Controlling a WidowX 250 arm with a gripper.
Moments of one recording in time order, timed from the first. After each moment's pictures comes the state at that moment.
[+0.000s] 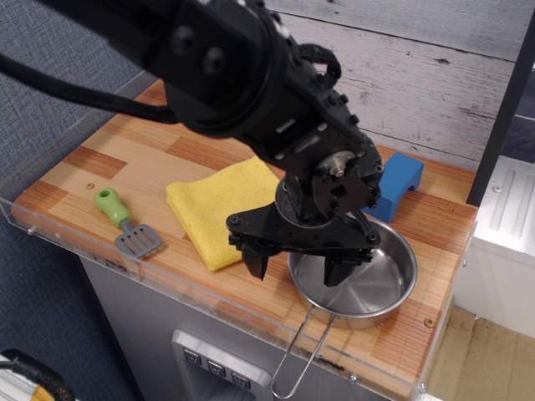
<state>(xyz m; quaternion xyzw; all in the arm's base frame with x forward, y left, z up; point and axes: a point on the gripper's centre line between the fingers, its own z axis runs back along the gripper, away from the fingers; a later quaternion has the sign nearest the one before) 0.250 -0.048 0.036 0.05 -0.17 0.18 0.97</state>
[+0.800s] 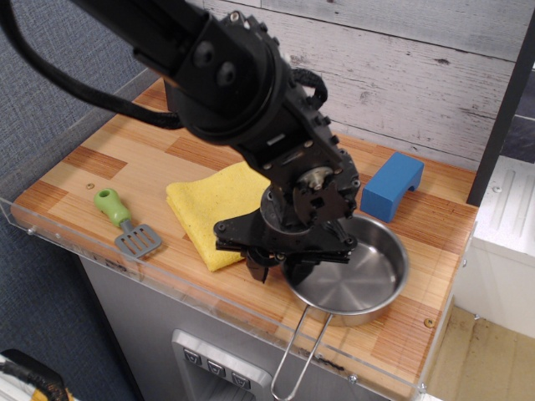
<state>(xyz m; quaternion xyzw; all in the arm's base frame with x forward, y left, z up) 0.254 -0.029 0.016 0.07 -0.17 0.20 0.96</state>
